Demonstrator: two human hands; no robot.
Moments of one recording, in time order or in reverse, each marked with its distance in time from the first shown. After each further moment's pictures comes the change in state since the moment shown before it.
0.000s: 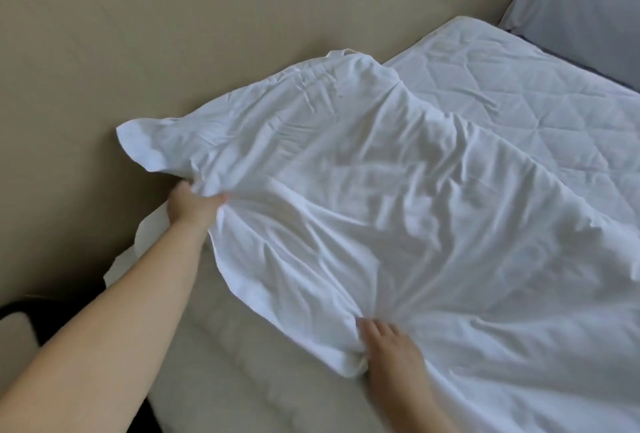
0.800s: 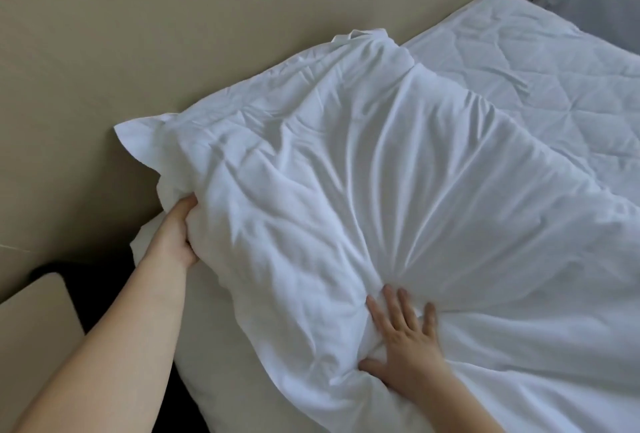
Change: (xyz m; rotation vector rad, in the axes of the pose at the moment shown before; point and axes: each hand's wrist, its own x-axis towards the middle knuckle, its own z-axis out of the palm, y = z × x) left_hand -0.019 -0.064 -0.038 -0.759 -0.292 -0.371; right_hand -0.022 0.008 0.039 -0.161 -0.334 0.062
